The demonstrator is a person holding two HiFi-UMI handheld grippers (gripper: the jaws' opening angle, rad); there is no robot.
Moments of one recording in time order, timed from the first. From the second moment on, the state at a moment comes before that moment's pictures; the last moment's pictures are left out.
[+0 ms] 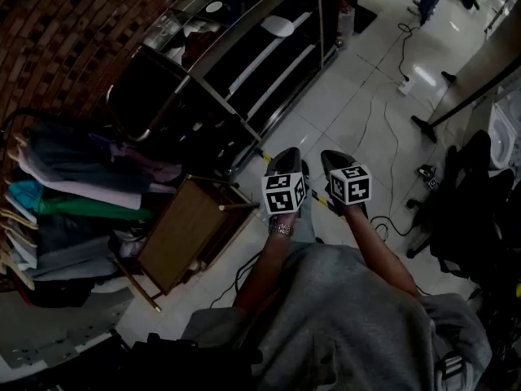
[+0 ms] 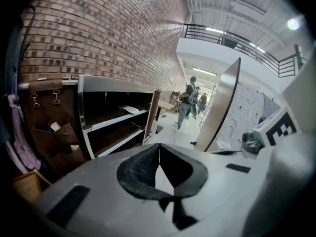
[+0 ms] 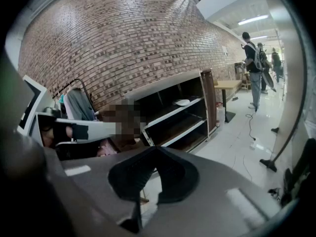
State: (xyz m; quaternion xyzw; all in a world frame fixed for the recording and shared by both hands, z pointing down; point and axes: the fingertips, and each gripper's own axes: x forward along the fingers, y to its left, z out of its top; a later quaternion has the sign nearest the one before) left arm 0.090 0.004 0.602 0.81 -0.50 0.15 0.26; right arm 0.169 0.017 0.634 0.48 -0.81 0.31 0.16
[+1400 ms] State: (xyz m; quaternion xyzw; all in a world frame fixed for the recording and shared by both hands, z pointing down) left arm 0.065 -0.382 0.632 0.77 -0.52 0.17 0.32; right arm 0.191 -0.578 0.814 0.53 -0.67 0.52 0.04
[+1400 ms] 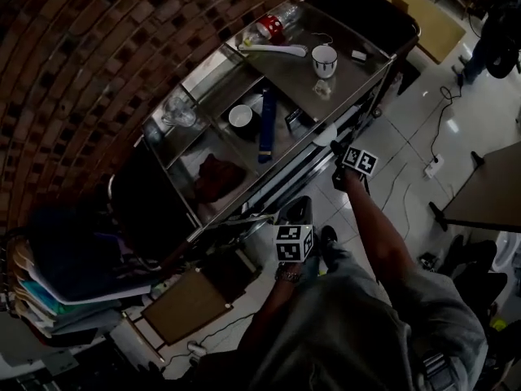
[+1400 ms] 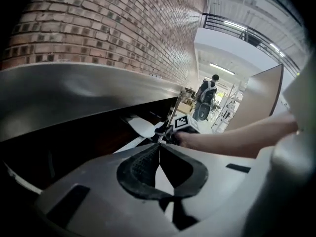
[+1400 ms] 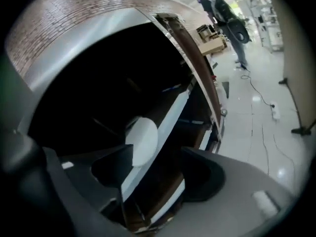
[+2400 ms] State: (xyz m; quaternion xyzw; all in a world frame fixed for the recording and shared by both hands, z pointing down) left arm 0.062 -0.432 0.619 0.75 -0.56 0.16 0.30; right arm 0.177 -0.489 0.697 0.48 -0.79 0.26 0.27
